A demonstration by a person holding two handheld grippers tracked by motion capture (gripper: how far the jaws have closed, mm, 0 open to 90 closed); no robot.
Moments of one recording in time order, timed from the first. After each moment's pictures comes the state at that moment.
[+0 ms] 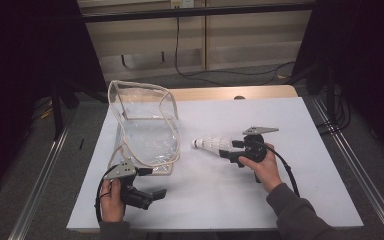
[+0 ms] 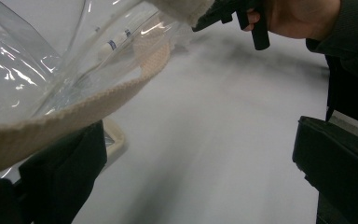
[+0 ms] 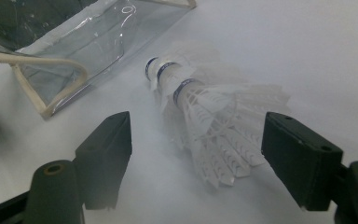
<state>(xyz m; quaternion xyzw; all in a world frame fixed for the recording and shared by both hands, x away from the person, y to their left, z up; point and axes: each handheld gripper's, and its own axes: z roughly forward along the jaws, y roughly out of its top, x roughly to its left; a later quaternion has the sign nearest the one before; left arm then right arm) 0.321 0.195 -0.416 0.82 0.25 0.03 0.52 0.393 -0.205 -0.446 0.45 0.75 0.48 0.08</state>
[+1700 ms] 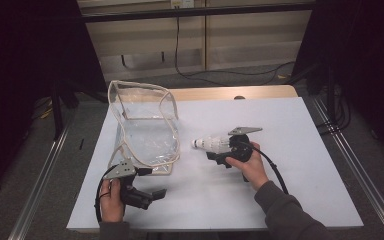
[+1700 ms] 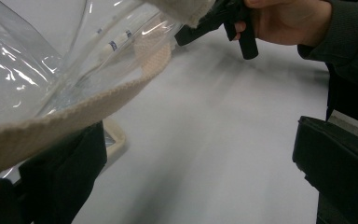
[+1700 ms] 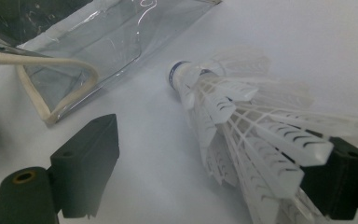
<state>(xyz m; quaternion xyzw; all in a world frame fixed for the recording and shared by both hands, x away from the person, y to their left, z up) 0.322 0.196 -0.416 0.82 0.25 0.03 0.52 0.403 -0.169 -0.453 0.44 0.76 0.48 0.08</state>
